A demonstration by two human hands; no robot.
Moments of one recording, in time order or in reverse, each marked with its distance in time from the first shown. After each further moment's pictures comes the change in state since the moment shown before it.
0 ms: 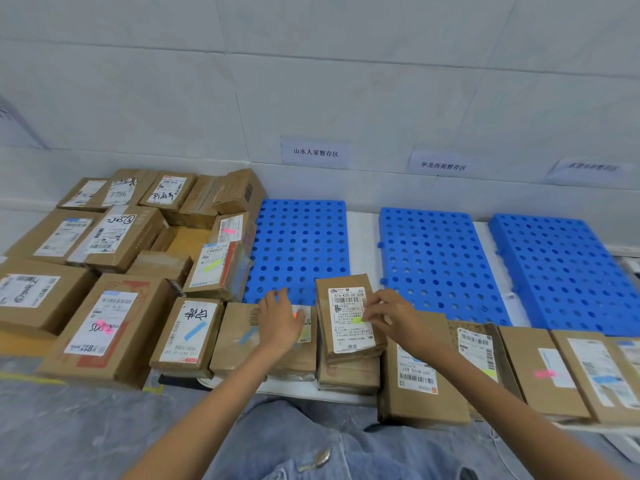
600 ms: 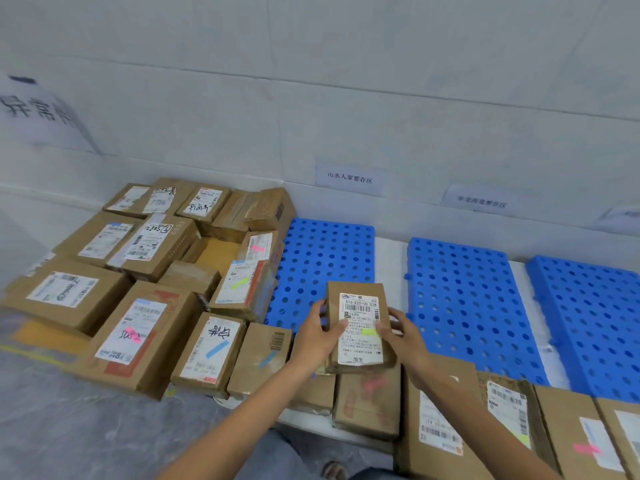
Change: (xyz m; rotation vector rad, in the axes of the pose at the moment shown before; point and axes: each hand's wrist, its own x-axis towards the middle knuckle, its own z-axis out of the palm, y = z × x) left_hand 0.000 0.042 -0.036 -0.700 -0.104 -0.043; right_hand 0.054 -0.040 0.005 0.798 0.127 0.688
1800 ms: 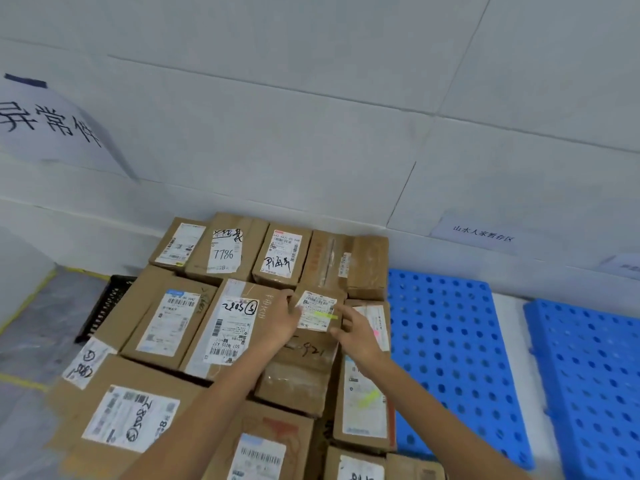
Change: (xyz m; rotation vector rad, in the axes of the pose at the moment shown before) left_hand 0.290 -0.058 -0.346 0.259 -0.008 -0.146; right_hand 0.218 -0.135 0.379 -0.239 -0.126 0.079
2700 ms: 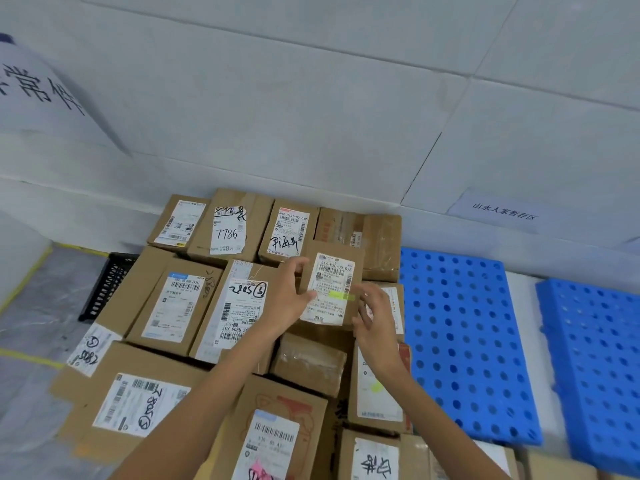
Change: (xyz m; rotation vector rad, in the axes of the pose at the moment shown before) left_hand 0.008 -0.002 -0.017 -0.099 0.022 0.203; right_hand -0.029 -0.002 0.005 0.055 0.179 -0.314
